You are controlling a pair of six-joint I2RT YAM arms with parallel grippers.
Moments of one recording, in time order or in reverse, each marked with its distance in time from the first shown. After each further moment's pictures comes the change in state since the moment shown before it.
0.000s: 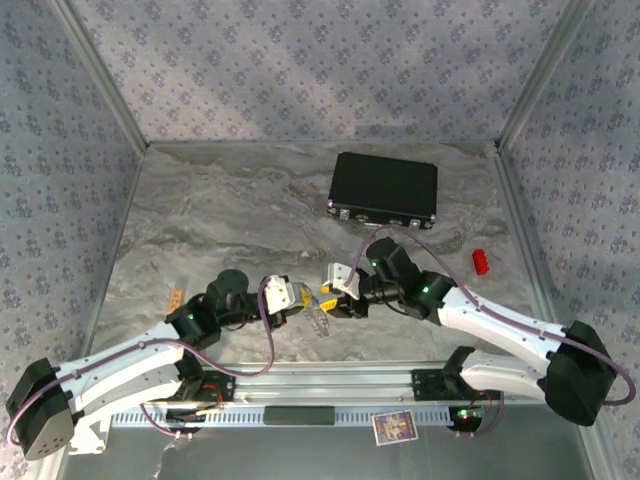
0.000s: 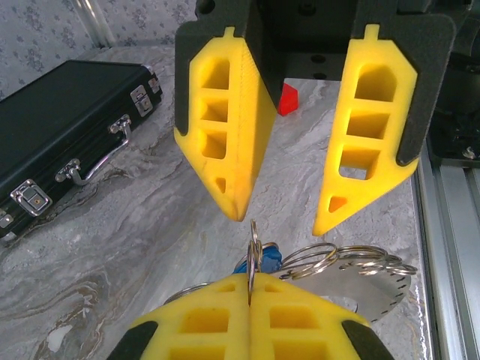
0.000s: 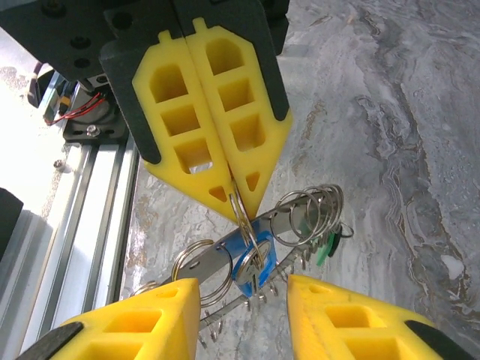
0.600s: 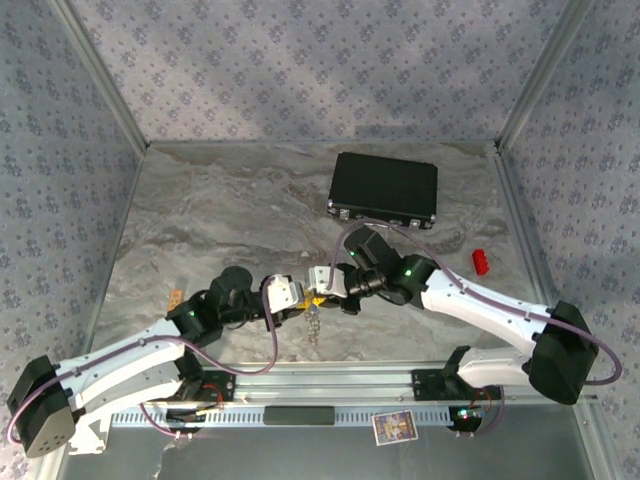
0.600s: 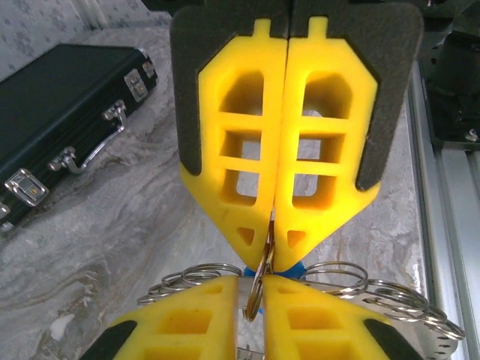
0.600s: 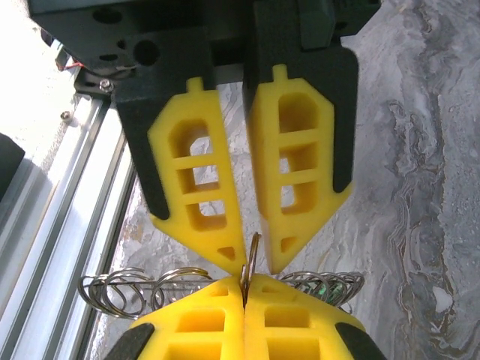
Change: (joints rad) left arm 0.000 0.029 0.054 -0.097 -0.009 0.037; right arm 0.059 0.156 0.236 -0.261 0.034 -0.253
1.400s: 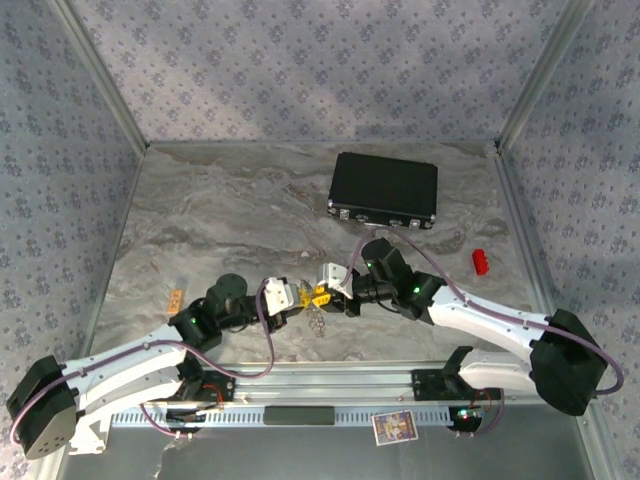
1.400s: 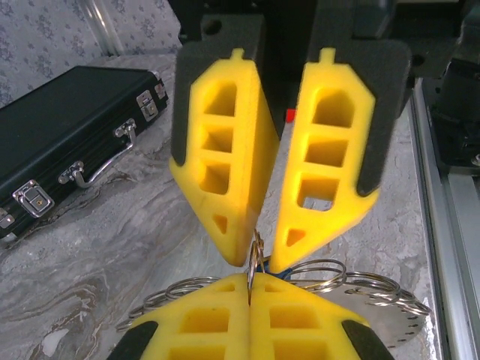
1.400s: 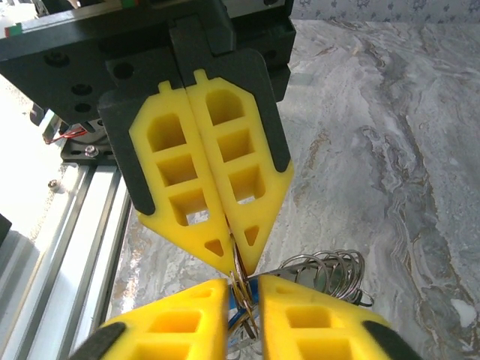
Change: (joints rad) left arm 0.000 -0.021 -0.118 0.216 0.003 -0.063; right arm -0.053 -0.078 -0.267 0.438 -0.084 0.244
